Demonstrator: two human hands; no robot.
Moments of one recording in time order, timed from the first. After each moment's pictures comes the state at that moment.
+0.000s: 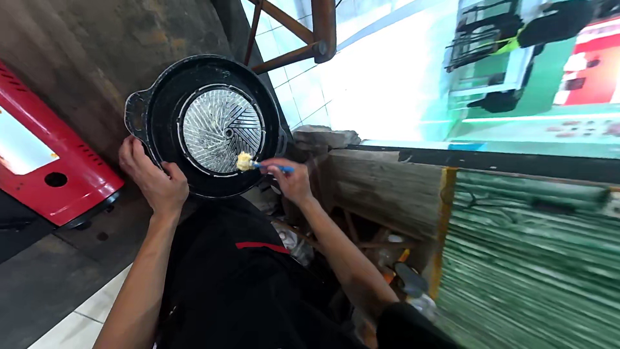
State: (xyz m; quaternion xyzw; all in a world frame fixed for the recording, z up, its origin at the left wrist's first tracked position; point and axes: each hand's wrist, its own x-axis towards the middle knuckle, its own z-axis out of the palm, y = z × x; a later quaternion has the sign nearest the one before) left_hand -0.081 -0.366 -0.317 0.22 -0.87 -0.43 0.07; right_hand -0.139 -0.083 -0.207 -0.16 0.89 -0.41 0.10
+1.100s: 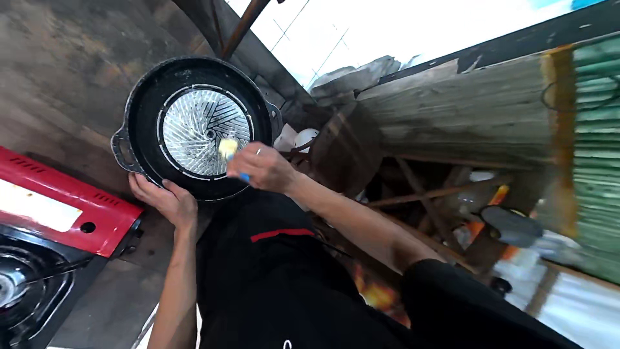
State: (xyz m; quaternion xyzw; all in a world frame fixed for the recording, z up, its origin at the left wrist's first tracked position) left_hand -0.087 -0.359 -0.308 0.22 -0.89 -0.39 0.08; right_hand -0.139 -0.122 -0.221 -0.32 0.90 -0.29 -0.04
